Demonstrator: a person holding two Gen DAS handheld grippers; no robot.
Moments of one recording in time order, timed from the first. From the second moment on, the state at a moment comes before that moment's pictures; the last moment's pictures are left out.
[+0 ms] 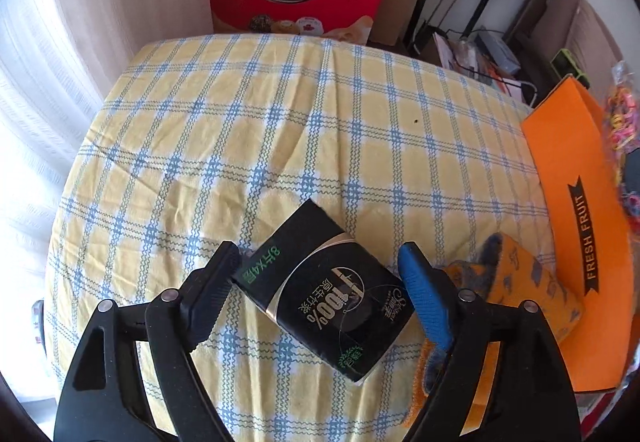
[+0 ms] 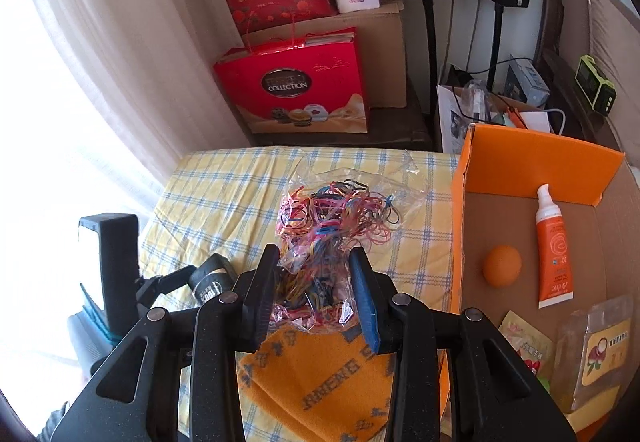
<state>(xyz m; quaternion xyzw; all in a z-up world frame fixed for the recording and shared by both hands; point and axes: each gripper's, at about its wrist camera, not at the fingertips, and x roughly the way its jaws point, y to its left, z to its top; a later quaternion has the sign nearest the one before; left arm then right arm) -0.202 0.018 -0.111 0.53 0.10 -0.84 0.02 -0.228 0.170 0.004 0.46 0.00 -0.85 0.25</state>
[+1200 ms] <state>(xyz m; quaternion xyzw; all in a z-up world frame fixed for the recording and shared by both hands) -0.231 0.185 0.032 0.44 0.02 -0.88 -0.16 -0.251 0.316 0.032 0.45 -0.01 -0.88 0.15</state>
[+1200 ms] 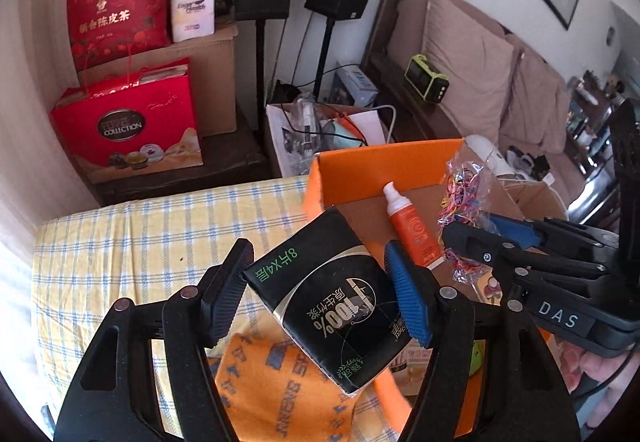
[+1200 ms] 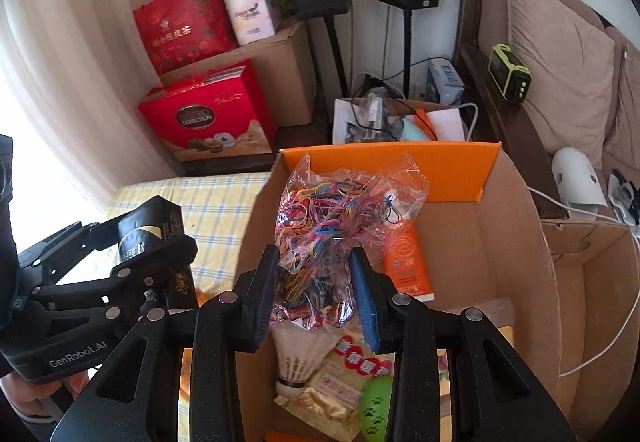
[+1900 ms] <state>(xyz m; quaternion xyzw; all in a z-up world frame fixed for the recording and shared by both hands) -0.274 0.310 -0.018 0.49 -0.03 -0.84 -0.21 -0.314 0.416 -0.022 0.49 -0.01 -0.87 0.04</state>
